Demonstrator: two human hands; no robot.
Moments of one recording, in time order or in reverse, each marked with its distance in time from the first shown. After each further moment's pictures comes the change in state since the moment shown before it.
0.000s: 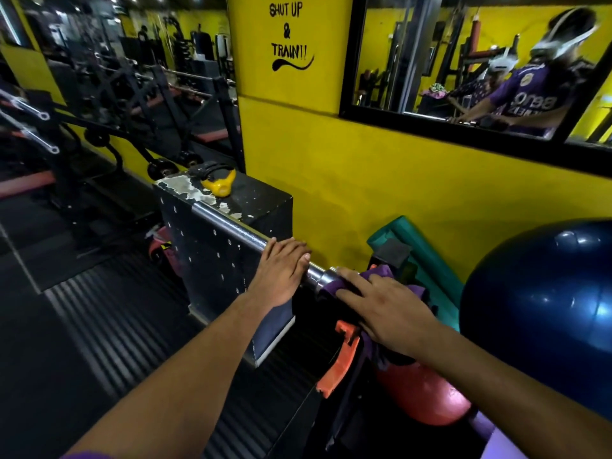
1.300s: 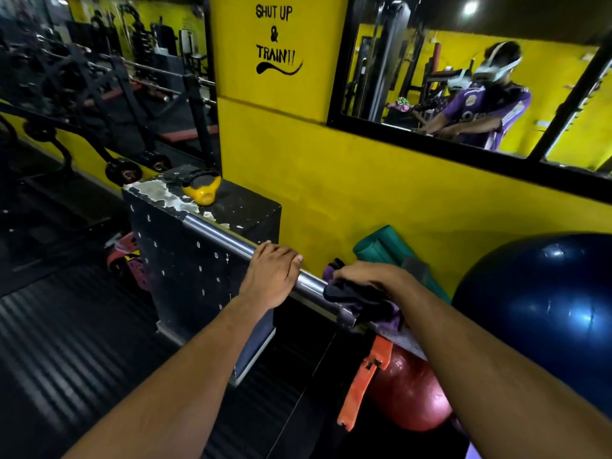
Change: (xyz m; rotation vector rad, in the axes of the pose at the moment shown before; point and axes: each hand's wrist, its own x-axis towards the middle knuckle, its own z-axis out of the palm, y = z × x) left_hand 0.031 -0.061 -0.011 0.049 0.080 0.068; right_hand 0.141 -0.004 -0.043 1.036 -0.561 0.818
